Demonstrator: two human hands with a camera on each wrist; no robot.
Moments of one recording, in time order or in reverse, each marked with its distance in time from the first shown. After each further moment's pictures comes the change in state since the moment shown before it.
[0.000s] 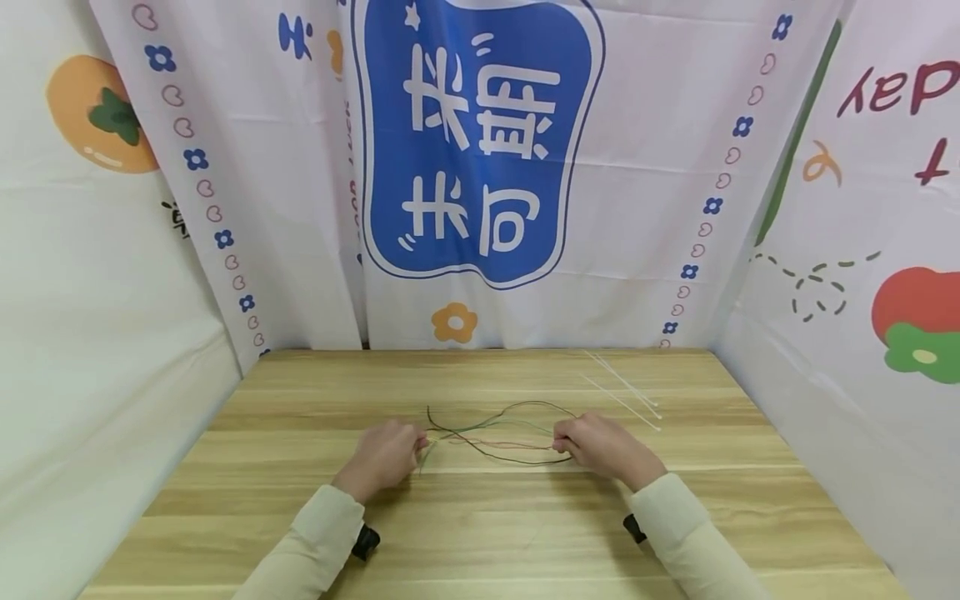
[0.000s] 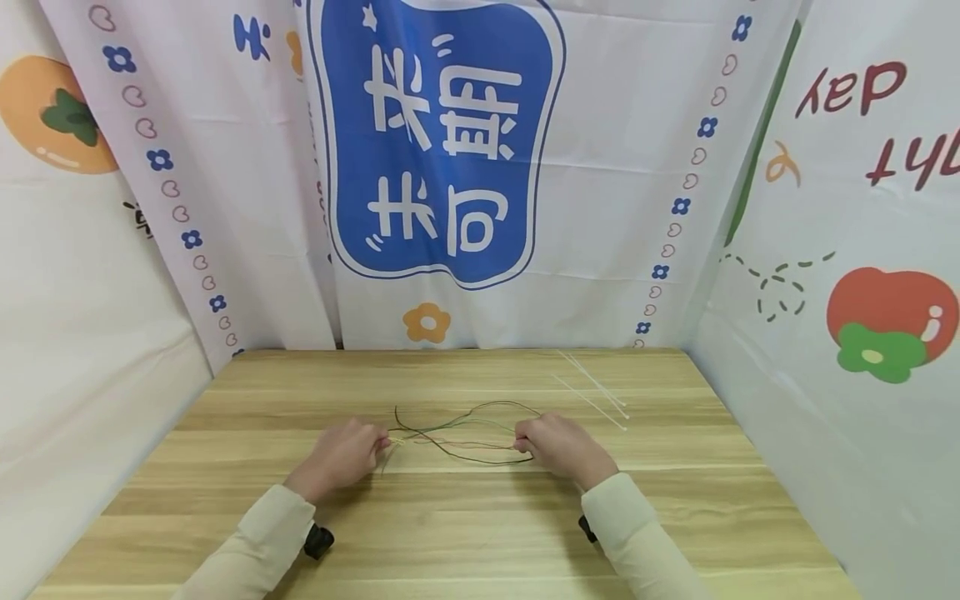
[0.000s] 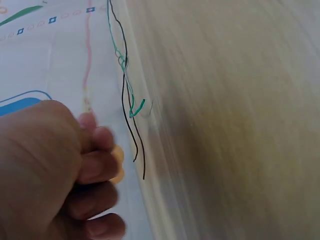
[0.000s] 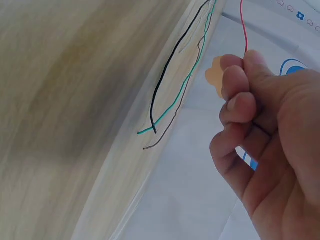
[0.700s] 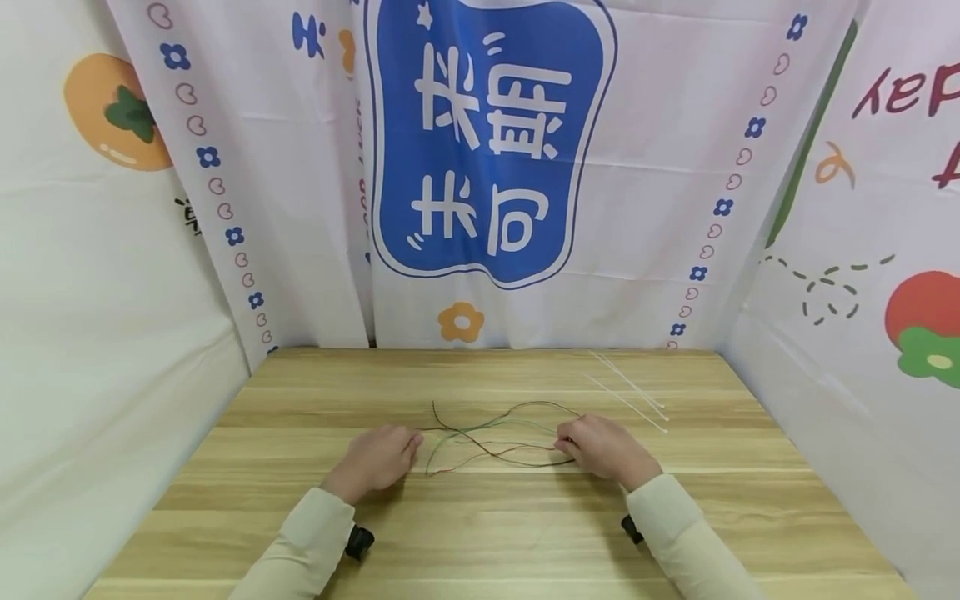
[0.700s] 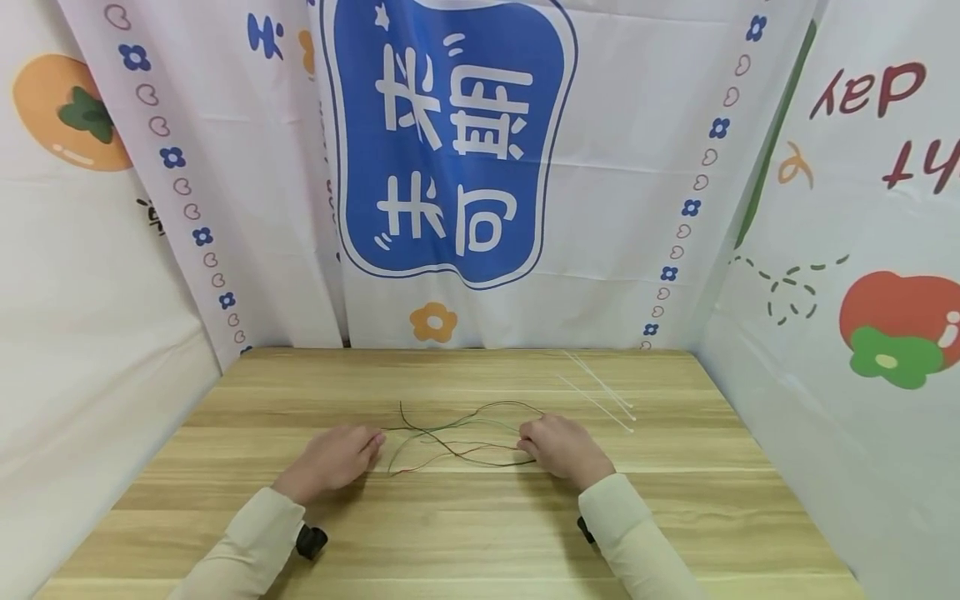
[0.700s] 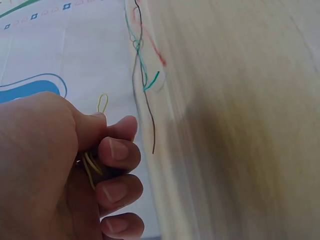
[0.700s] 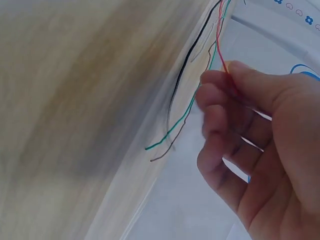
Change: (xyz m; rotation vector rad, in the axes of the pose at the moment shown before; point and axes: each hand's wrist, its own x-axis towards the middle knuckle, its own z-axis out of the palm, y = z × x) left_hand -0.015 -0.011 -0.010 -0.152 -0.126 -0.097; right_hand 0.008 -0.003 0.012 -0.045 -0.031 0.087
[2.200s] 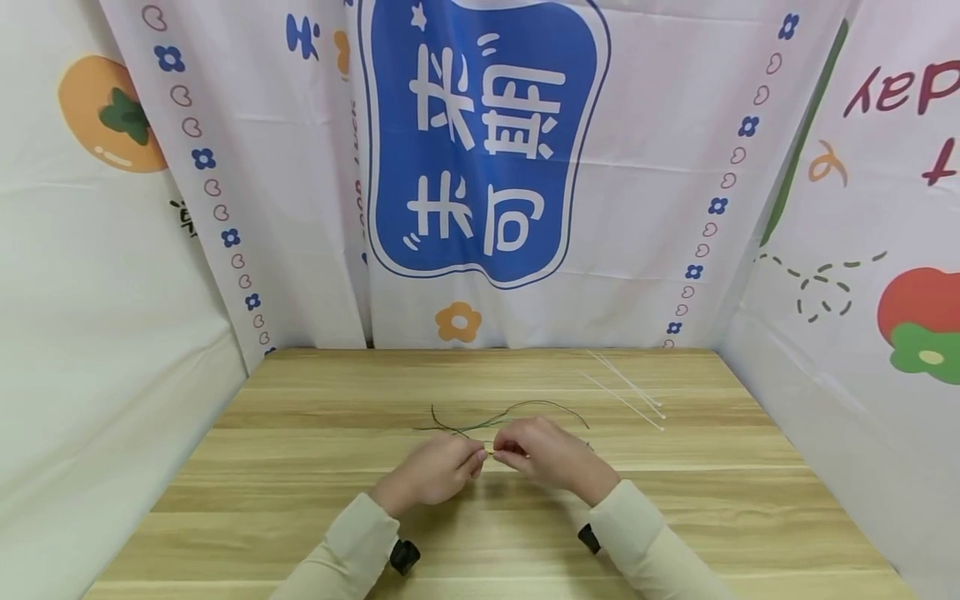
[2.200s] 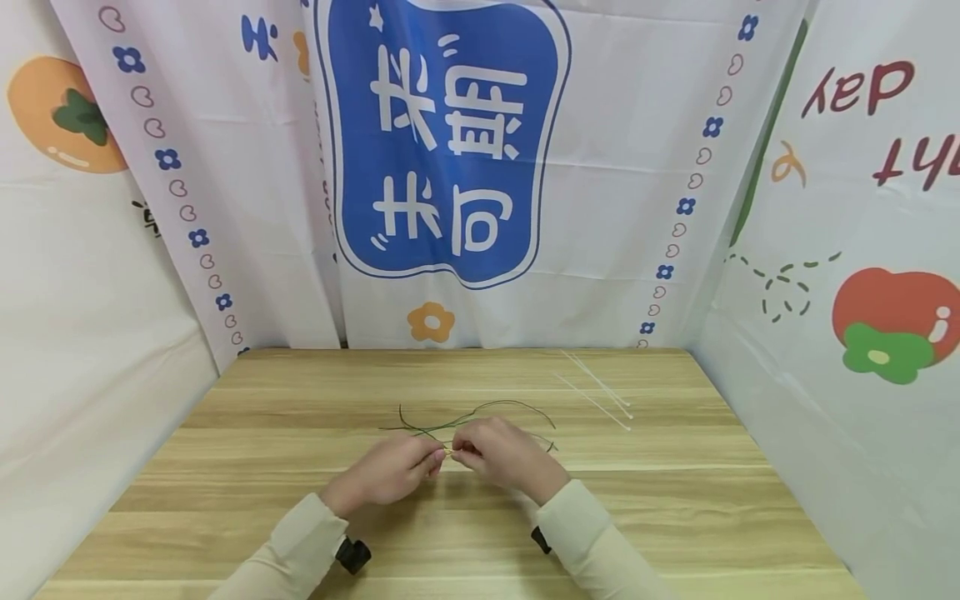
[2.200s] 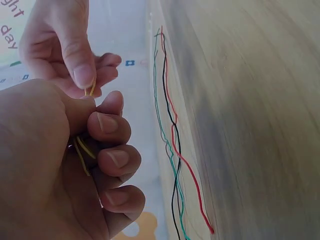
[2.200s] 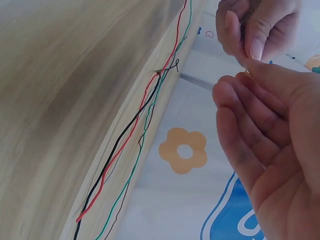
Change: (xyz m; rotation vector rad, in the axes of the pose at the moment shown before) left_hand 0.015 0.073 0.014 -0.166 -0.077 0.325; right_hand 0.025 -0.074 -0.005 0.239 0.087 -0.261
